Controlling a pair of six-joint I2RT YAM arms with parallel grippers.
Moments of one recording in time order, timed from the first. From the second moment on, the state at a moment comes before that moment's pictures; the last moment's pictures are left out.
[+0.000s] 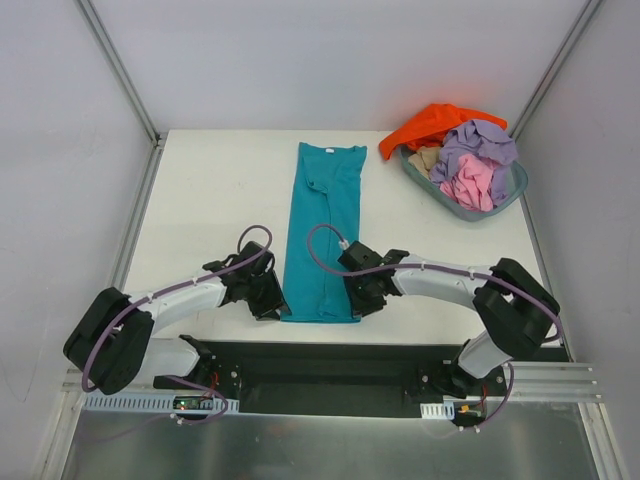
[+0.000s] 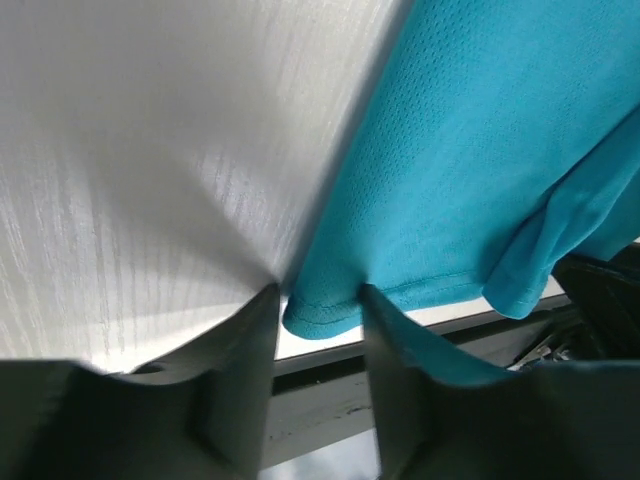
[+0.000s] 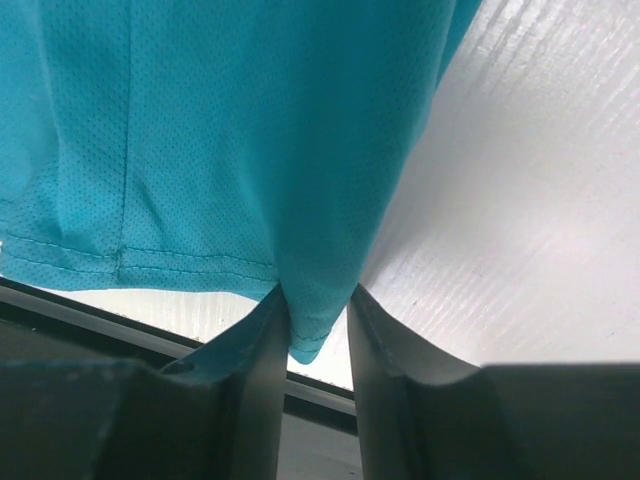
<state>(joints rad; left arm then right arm) -0.61 1.26 0.53 -0.45 0.23 -1.04 0.92 1.58 0.87 -0.59 -0.02 0.62</state>
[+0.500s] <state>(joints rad) -0.62 1.25 0.49 -0.41 0.25 -1.03 0.94 1.49 0.77 -0.53 -0.10 0.59</state>
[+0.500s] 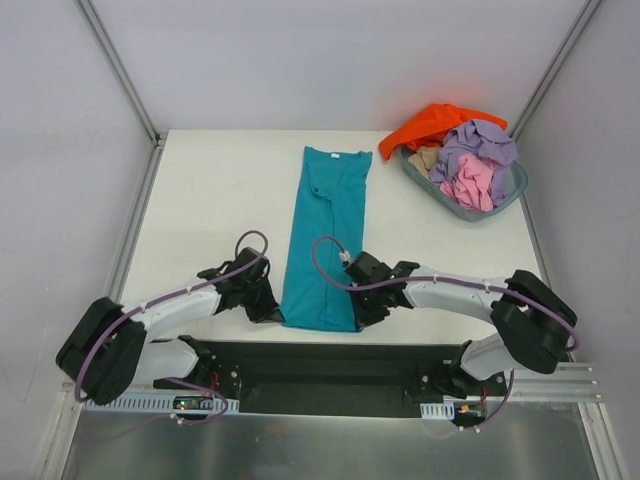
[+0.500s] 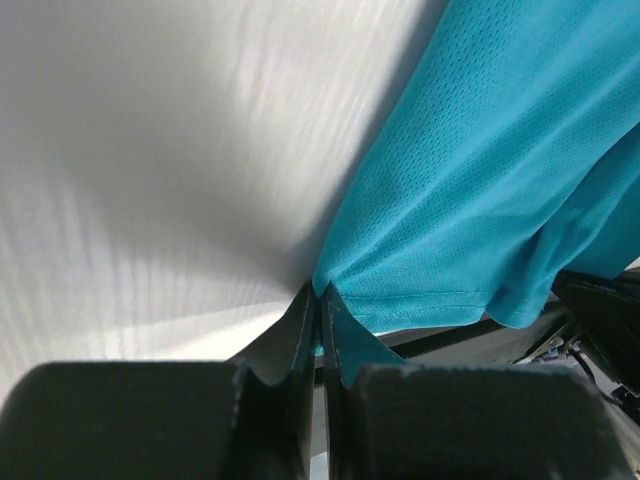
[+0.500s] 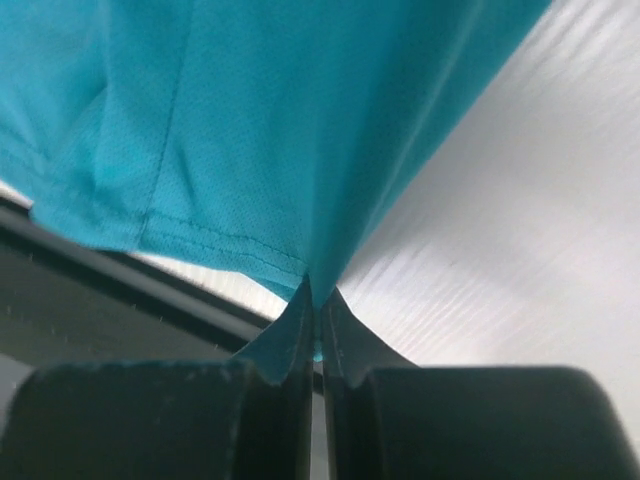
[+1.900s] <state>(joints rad) -0.37 1.64 1.23 -0.44 0.31 -0.80 0.53 1.68 1.36 -0.66 -0.25 0.42</state>
